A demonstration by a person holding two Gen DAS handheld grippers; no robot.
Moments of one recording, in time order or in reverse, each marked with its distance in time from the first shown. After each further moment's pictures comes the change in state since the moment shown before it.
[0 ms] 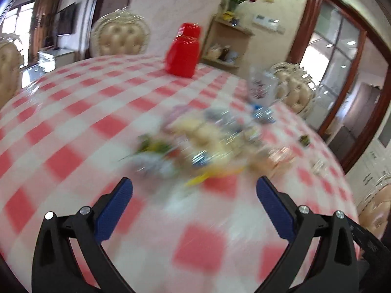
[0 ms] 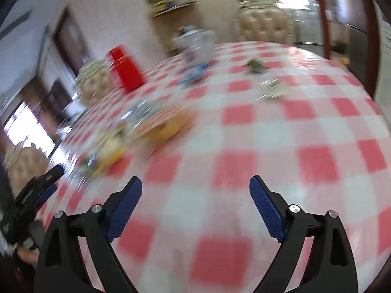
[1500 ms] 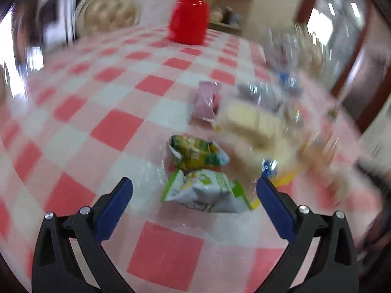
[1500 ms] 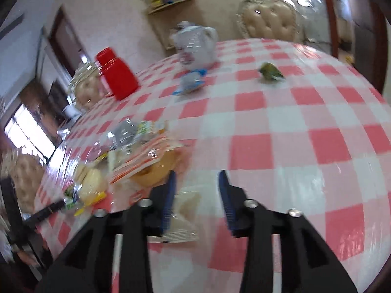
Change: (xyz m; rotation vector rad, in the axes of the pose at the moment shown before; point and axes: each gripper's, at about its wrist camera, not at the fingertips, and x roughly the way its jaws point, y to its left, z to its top) left arm 0.066 0.061 0.029 0.172 0.248 0.105; right arm 0.079 0.008 0.053 -0.004 0.052 0.036
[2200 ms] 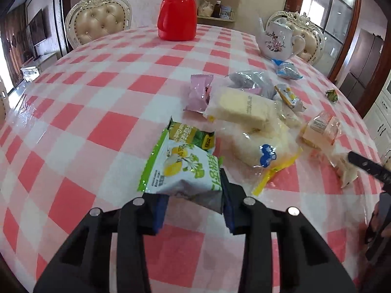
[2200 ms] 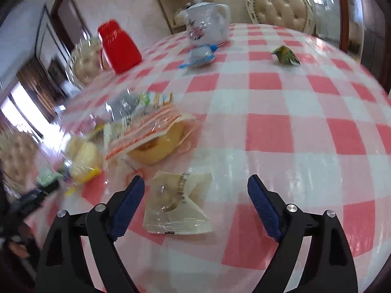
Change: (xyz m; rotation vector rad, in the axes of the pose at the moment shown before) left arm -0.001 -0.004 -0.001 0.036 0.022 -0.027; right arm 0.031 0.032 -0.017 -0.147 0.119 -0.070
